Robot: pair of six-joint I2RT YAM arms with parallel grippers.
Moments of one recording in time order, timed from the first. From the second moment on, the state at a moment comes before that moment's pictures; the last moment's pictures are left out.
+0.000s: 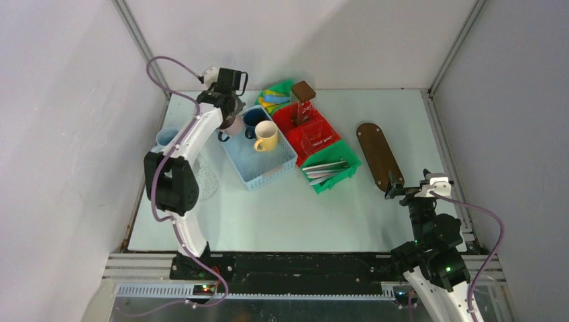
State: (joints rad) left arm -0.27 1.88 1.73 -0.66 -0.43 -0.82; right arm 0.38 0.02 0.39 -0.25 0.34 -0.08
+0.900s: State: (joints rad) left arm -0.28 1.21 1.08 -0.63 -0.33 -0.09; right arm 0.38 0.02 0.40 -0.25 0.34 -0.08
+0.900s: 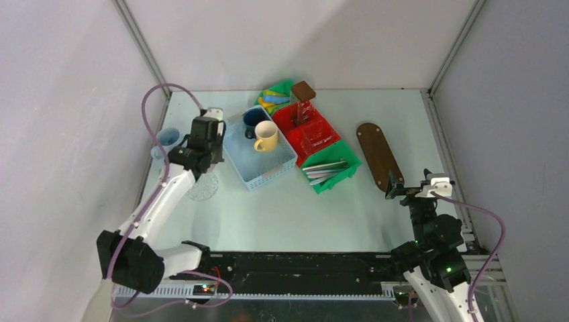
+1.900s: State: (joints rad) left arm -0.24 1.13 0.70 -0.37 -0.35 0.02; right arm 0.38 0.02 0.40 -0.25 0.34 -0.08
